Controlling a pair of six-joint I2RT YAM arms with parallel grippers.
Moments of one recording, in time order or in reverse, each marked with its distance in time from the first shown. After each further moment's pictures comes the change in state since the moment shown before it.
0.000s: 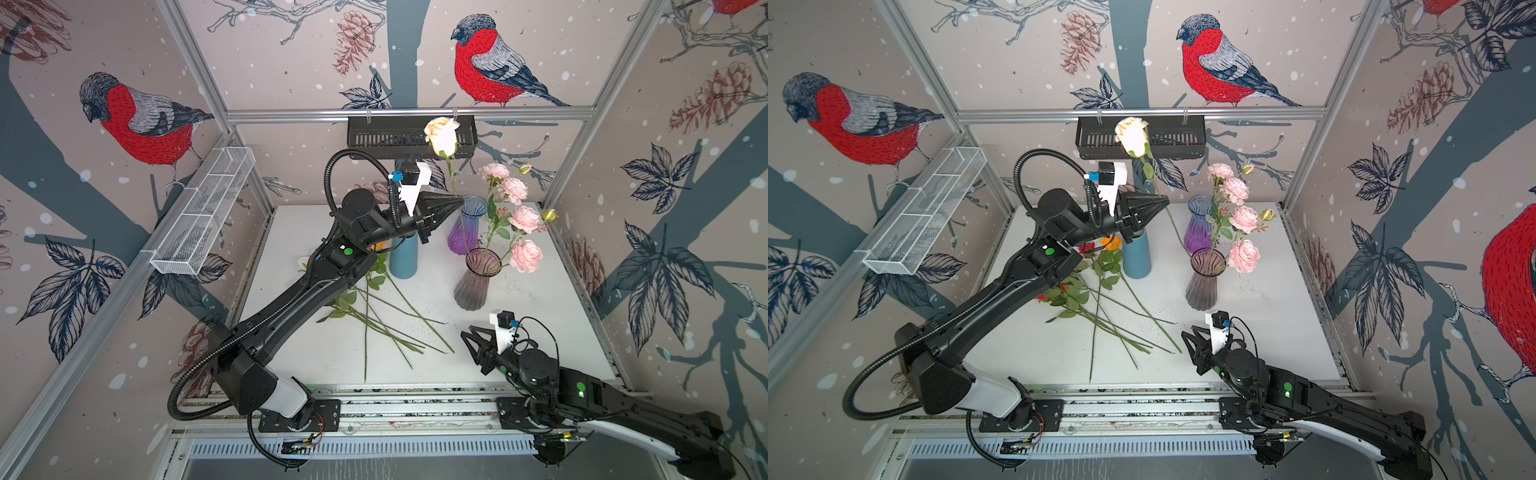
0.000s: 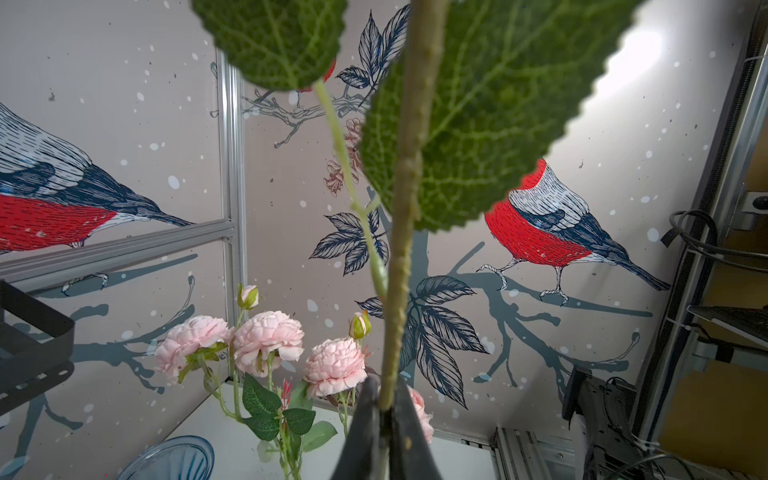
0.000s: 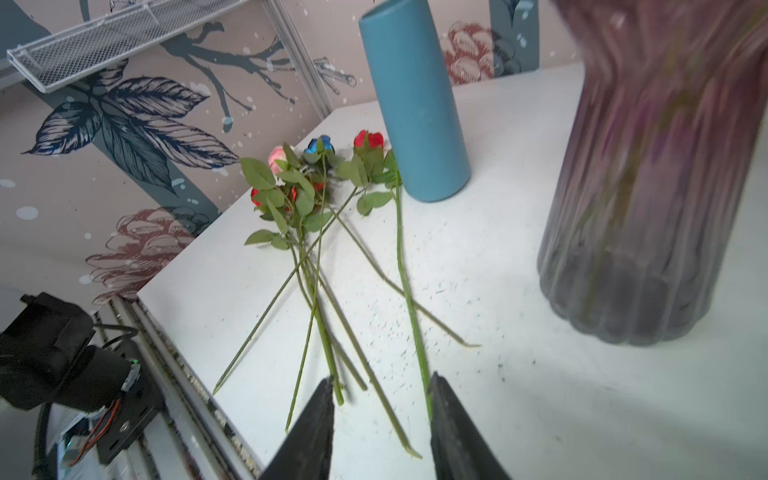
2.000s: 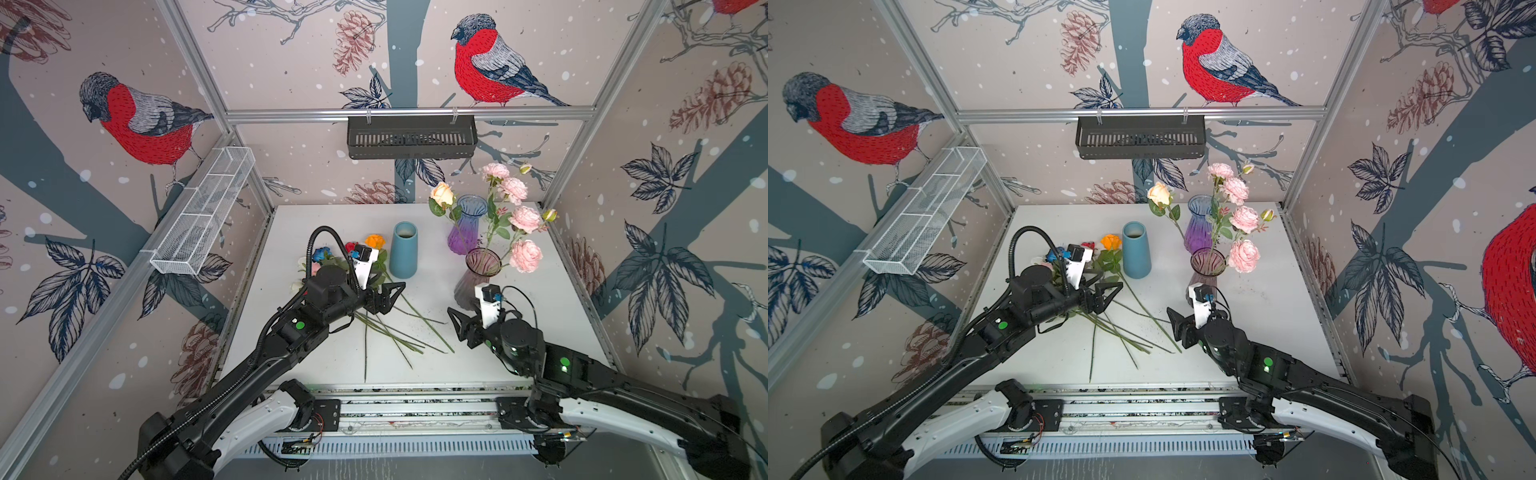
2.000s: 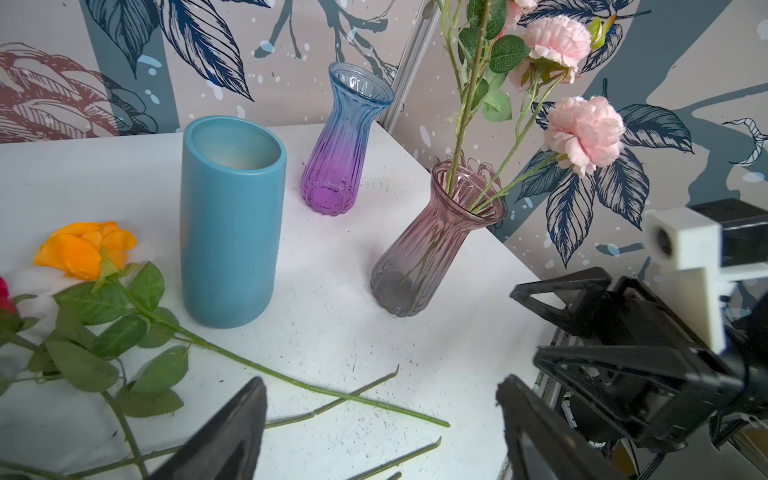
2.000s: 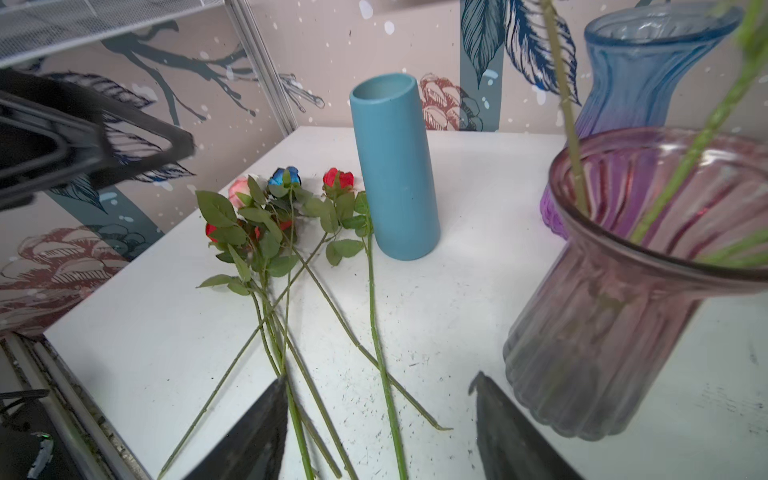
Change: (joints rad) left arm 0.066 -0.641 -0.770 -0.470 -0.400 -0.054; right arm -0.145 0.508 0.314 0.134 0.022 -0.150
